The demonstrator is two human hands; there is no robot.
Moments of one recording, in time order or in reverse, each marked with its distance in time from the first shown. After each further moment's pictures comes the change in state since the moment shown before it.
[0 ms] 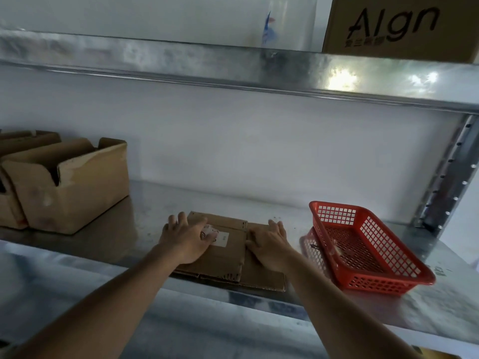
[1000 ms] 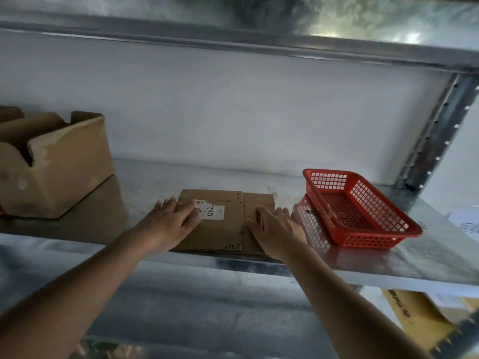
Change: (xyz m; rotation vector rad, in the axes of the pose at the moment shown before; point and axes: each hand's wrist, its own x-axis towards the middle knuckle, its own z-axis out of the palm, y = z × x) left_hand -0.008 -0.052 0.015 0.007 -0.106 0.245; right_hand -0.047 -0.009 0.018 -0.196 0.113 0.187
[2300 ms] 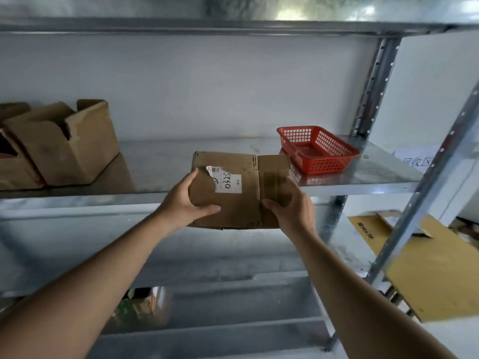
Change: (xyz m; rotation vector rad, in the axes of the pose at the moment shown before) left_hand -0.140 0.039 0.012 -0.943 0.147 0.157; right_hand -0.181 -0.009 0.012 0.633 0.516 0.318
